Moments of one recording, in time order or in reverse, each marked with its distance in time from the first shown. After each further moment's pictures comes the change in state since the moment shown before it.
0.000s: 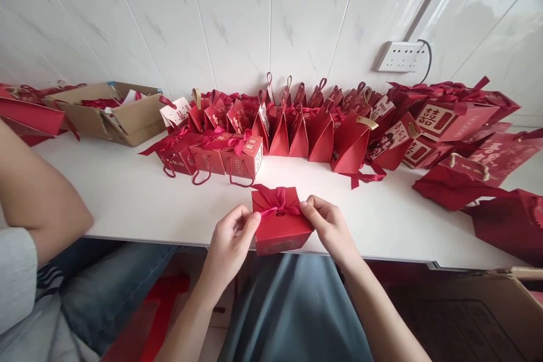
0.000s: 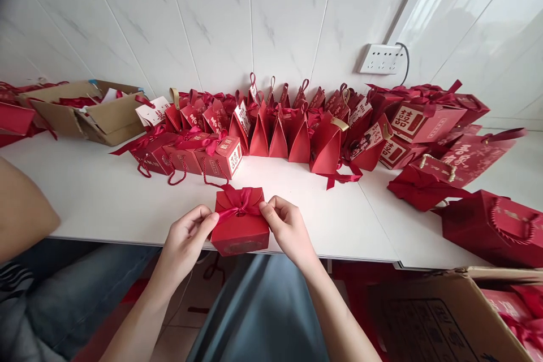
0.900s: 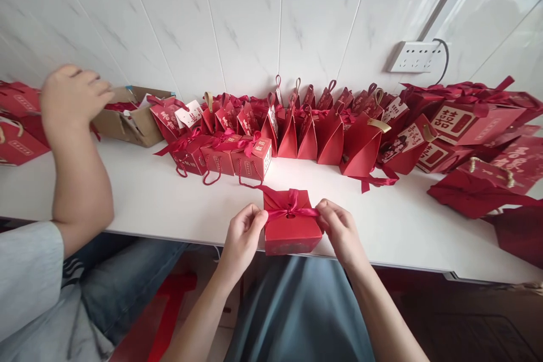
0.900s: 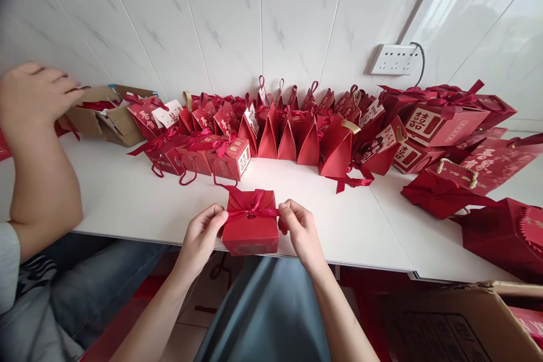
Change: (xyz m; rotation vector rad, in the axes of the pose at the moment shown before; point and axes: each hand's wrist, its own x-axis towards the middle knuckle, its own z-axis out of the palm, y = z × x) left_hand 0.008 -0.013 0.004 -0.088 0.020 0.019; right_hand 0.002 0.021 -0.005 0.135 0.066 0.001
